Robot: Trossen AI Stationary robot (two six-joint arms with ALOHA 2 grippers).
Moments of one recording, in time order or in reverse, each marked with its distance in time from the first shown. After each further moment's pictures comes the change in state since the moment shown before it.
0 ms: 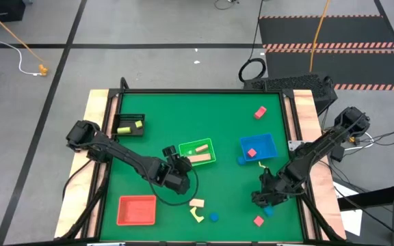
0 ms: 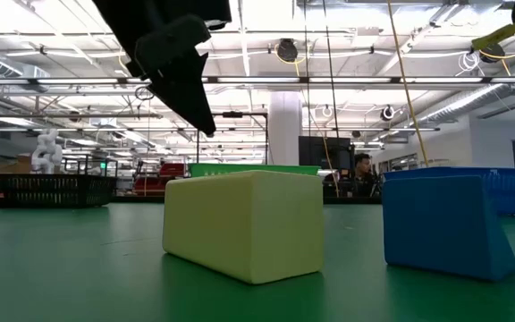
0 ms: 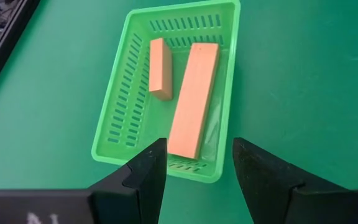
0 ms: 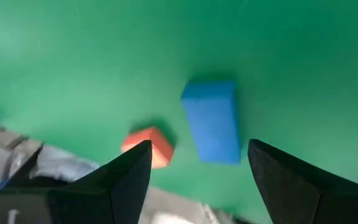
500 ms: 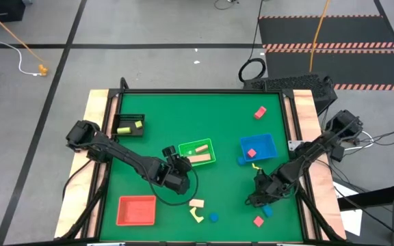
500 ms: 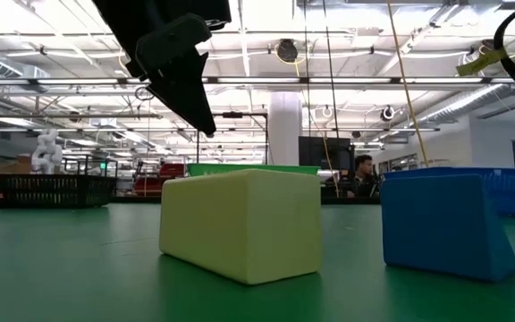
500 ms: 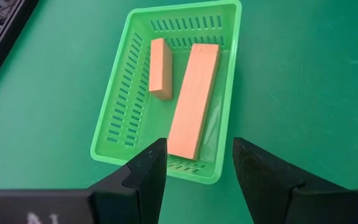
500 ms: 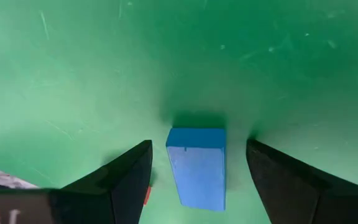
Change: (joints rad) left arm 0.002 0.000 0.000 0.000 0.000 -0.014; right arm -0.002 0.206 0.005 0.046 0.011 -0.156
